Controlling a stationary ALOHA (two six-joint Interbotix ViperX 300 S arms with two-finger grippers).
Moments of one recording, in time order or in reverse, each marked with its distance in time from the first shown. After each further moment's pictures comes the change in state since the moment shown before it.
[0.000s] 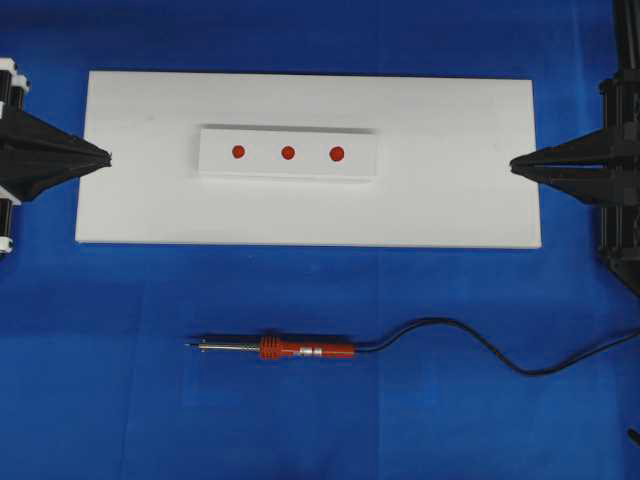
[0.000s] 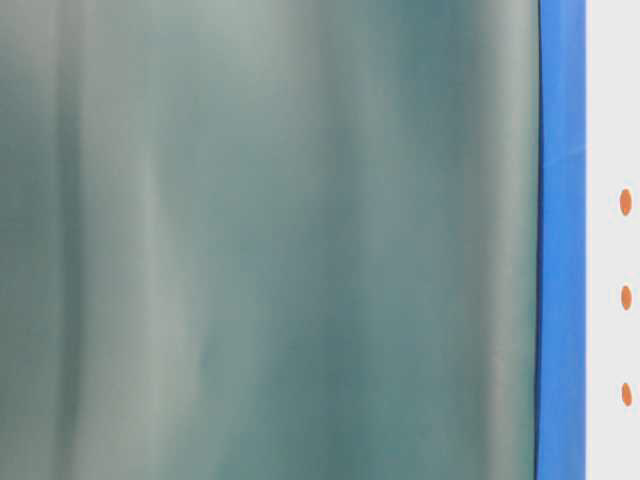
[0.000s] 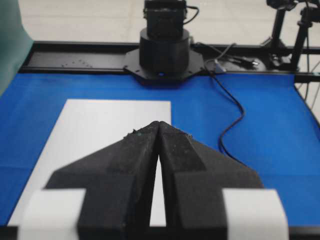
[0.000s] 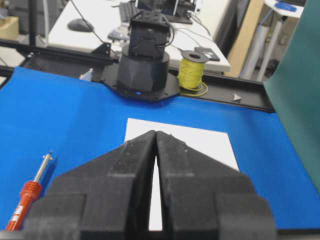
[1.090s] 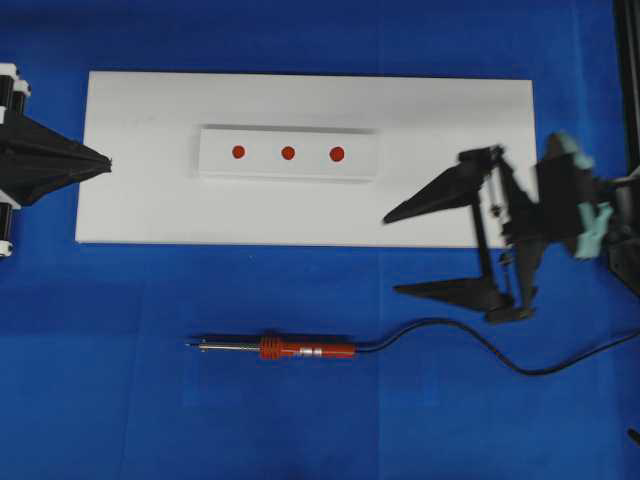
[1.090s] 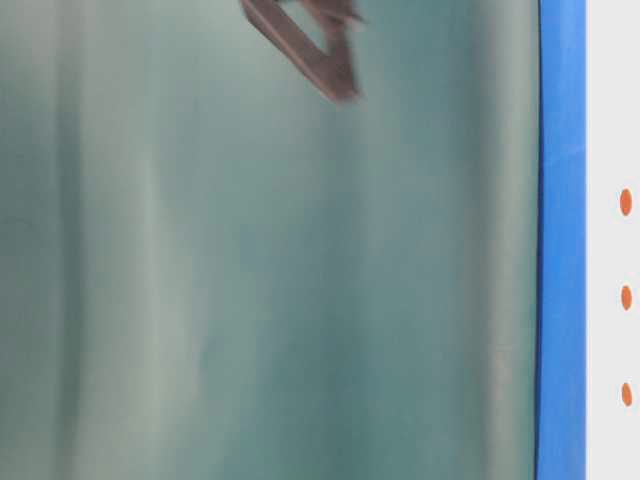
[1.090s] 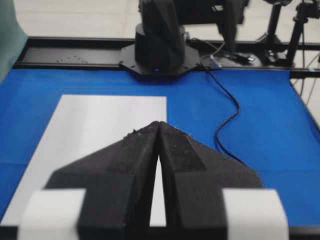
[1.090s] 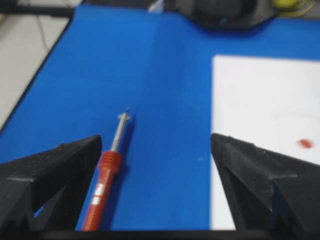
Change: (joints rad) left arm -0.011 -0.002 0.009 0.000 0.002 -0.006; right arm 0.163 0.607 -0.222 0.043 -0.115 0.196
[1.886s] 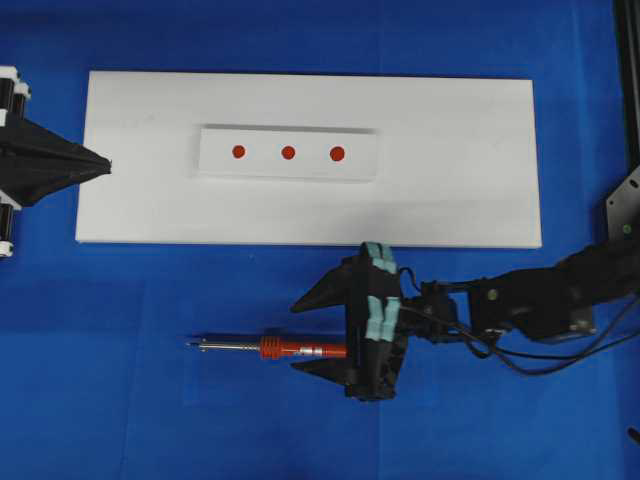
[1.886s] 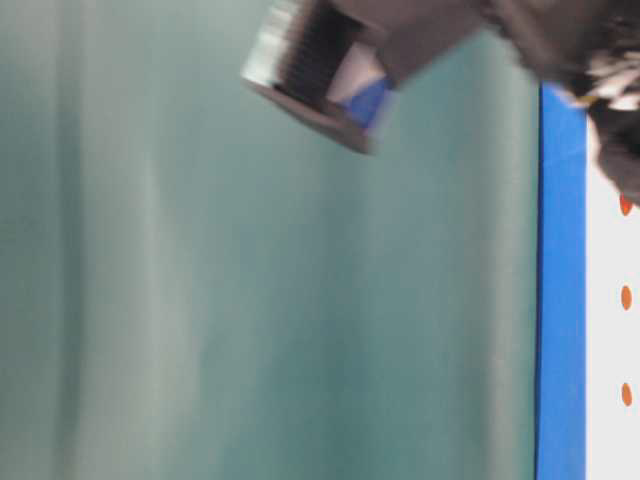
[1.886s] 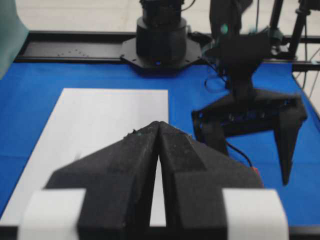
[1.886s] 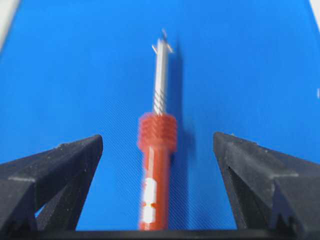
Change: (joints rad) left arm 0.002 -0.008 0.023 0.000 -0.002 0.003; right arm 0.175 0.655 -0.296 0.359 -0.160 0.002
